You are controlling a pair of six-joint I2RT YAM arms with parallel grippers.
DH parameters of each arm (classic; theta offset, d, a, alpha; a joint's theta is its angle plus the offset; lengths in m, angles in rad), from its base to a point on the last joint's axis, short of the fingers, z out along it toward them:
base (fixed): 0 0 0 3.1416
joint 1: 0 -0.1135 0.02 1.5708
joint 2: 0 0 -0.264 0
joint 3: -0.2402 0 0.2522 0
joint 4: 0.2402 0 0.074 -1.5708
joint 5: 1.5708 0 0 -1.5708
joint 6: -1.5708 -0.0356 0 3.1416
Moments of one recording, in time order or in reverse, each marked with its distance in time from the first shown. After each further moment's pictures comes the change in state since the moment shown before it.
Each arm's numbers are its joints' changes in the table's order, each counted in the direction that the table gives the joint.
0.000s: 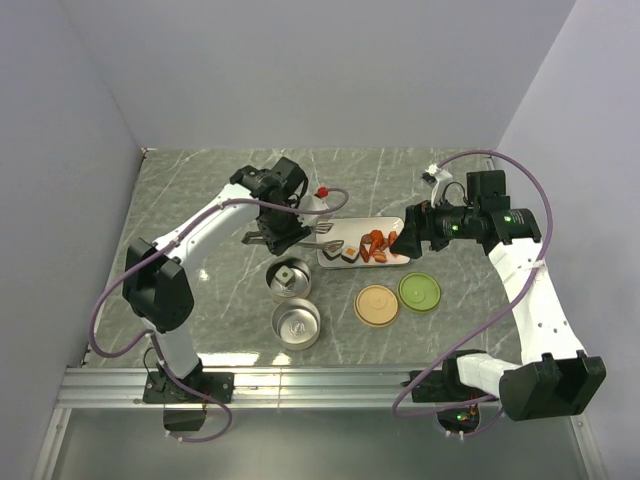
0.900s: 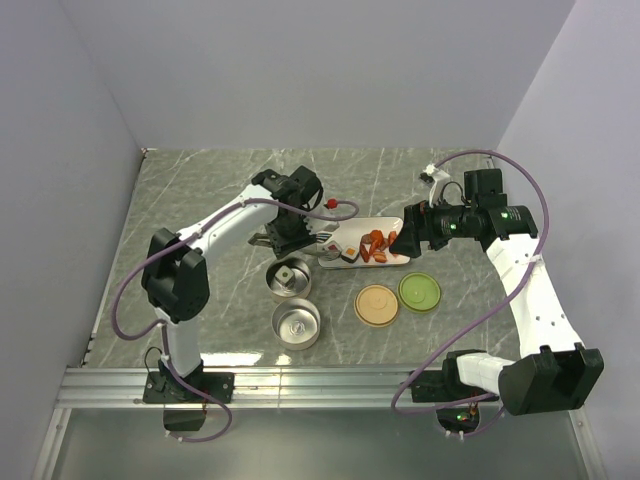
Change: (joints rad) left arm 0.055 0.108 -0.043 0.037 -0.119 -0.011; right arm 0.000 0.028 0.000 0.001 0.000 0.011
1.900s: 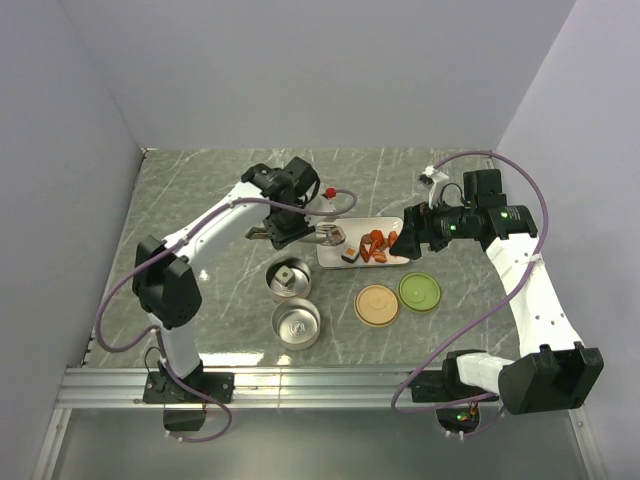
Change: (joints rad) left arm 0.001 -0.038 -0.042 0.010 -0.010 0.022; right arm 0.000 0.003 0.000 0.019 0.000 0.012
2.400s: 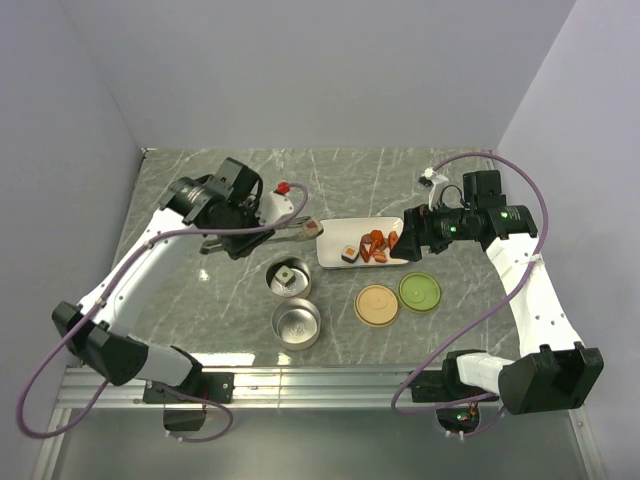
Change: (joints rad) left arm -0.103 -0.420 0.150 0.078 0.090 0.007; right arm 0.000 0.000 0.000 0.033 0.000 0.008
